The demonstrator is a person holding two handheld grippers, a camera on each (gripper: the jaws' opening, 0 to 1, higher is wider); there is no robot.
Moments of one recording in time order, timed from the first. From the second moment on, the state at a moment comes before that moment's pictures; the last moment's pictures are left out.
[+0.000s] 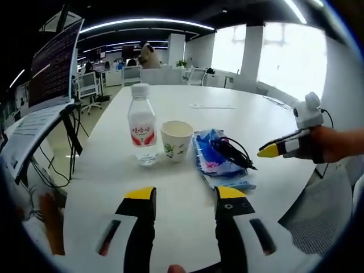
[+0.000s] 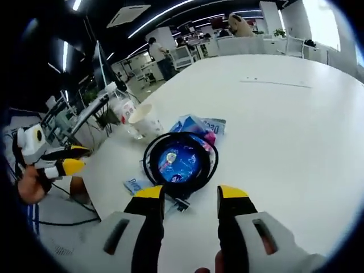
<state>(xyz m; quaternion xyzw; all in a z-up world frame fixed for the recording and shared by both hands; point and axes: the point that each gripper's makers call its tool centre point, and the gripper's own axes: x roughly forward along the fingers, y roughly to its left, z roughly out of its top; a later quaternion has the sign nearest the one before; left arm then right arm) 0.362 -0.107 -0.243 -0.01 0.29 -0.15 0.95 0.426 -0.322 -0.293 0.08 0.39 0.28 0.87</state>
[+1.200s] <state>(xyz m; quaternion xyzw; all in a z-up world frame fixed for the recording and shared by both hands) 0.365 -0.093 -0.231 -0.03 0.26 -0.12 0.96 0.451 -0.315 -0.324 0.18 0.43 0.23 0.85</state>
